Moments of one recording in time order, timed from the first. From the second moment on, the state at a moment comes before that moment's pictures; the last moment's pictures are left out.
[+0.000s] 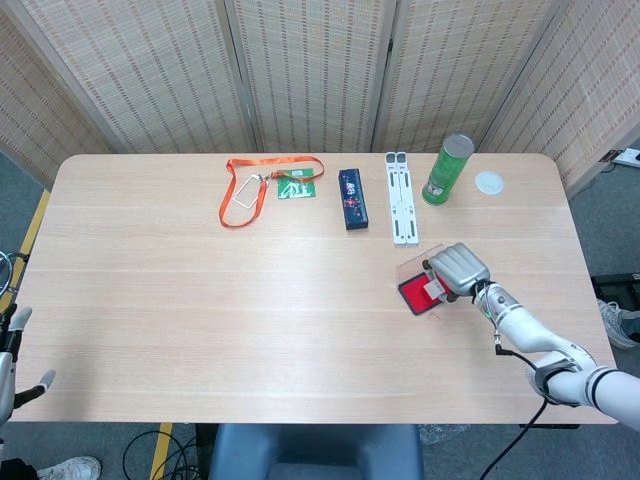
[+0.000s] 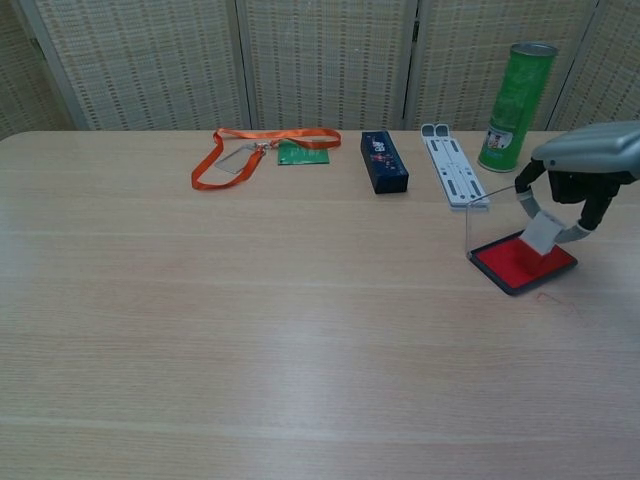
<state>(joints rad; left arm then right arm) -0.01 -1.13 -0.07 -1.68 1.39 1.55 0.21 0.80 -1.29 0.02 -1.25 -1.38 0.67 -0.03</state>
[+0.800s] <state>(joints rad) -0.01 -1.13 -0.07 -1.68 1.41 1.57 0.21 0.72 -1.15 -0.04 -1.55 -1.43 0.74 -0.22</state>
